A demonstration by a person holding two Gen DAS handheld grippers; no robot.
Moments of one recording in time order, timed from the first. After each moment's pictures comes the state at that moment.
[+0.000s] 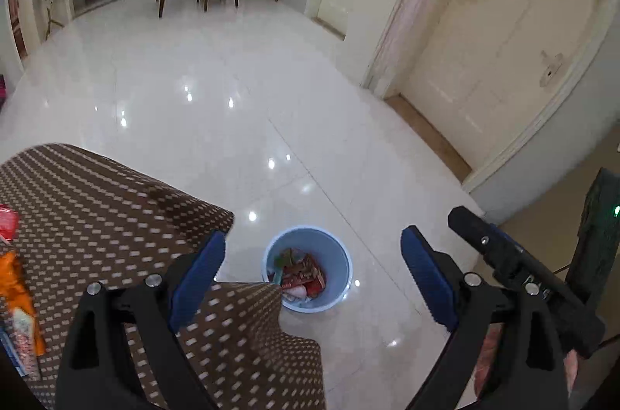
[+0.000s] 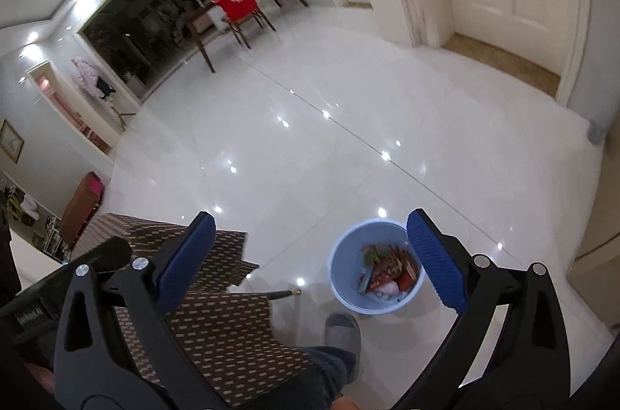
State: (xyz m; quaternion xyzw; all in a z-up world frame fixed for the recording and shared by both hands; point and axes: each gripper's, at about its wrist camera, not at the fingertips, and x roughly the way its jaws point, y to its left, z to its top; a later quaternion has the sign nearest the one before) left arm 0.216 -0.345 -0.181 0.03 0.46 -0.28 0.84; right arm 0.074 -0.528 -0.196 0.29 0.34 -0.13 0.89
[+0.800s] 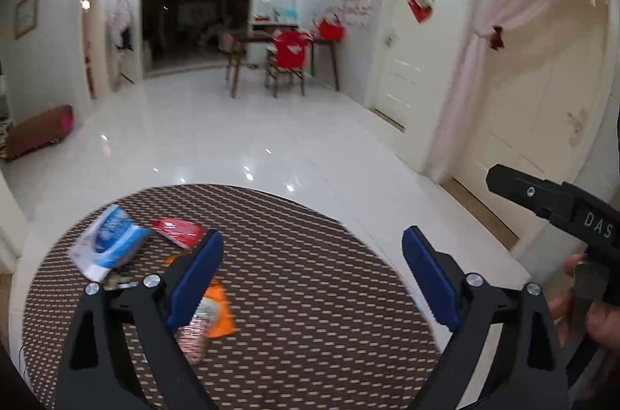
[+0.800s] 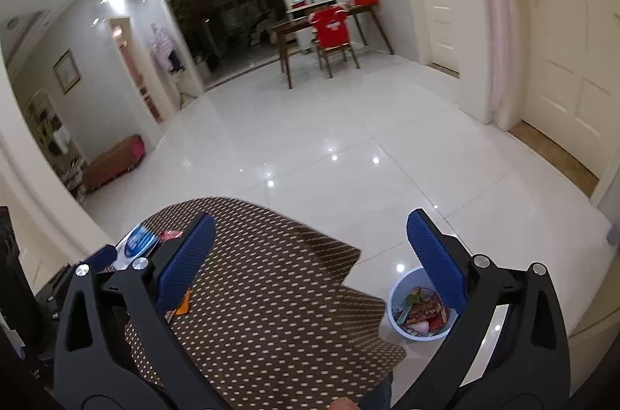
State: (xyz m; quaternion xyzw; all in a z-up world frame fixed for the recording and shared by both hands) left arm 0.145 -0.158 -0.099 0.01 0.30 -0.17 0.94; right arm 0.078 -0.356 -0.083 0.16 0.28 -0.02 0.95
